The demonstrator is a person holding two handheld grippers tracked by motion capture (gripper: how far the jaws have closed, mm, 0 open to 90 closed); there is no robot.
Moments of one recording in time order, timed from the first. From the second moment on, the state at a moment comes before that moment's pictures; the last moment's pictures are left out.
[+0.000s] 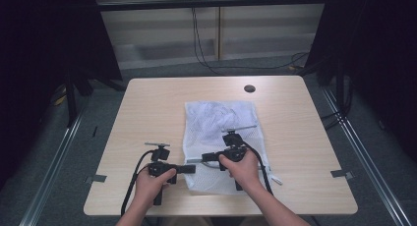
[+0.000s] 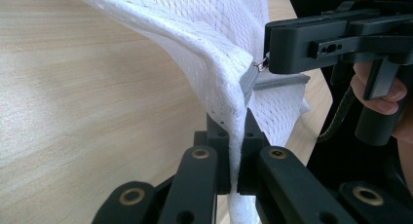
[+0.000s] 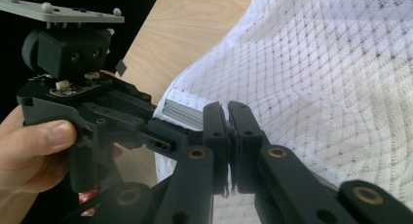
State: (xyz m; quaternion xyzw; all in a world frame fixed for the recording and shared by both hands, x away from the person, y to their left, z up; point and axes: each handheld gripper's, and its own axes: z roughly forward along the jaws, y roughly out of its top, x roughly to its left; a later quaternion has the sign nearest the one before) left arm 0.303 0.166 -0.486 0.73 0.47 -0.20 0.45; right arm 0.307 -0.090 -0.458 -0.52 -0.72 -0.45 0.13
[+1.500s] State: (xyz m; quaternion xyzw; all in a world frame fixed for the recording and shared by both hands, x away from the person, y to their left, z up) left arm 0.303 0.168 -0.485 0.73 0.48 -0.20 0.44; right arm 0.305 -0.105 -0.459 -0.52 -0.71 -0.45 0.13
